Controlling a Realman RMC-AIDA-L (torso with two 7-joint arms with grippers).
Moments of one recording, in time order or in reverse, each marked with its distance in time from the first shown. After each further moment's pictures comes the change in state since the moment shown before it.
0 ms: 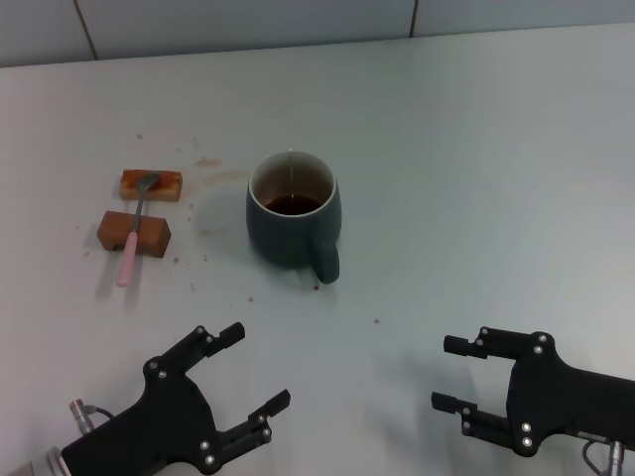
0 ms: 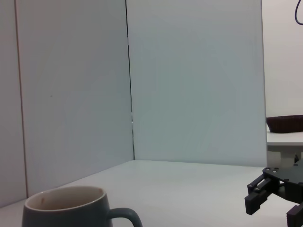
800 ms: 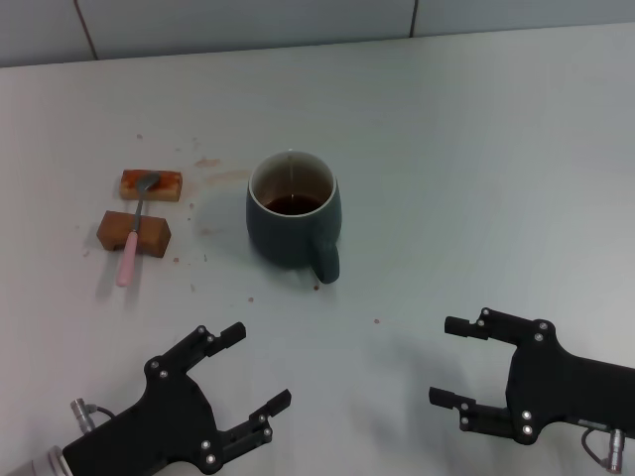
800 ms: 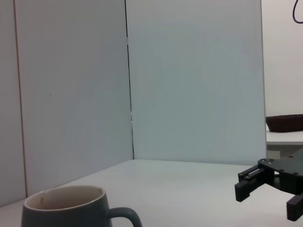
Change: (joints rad) left arm -0.003 0.000 0.001 0.000 0.000 -0.003 -0.001; right arm 0.017 -0.003 0.011 -0.003 0.006 -0.021 0.005
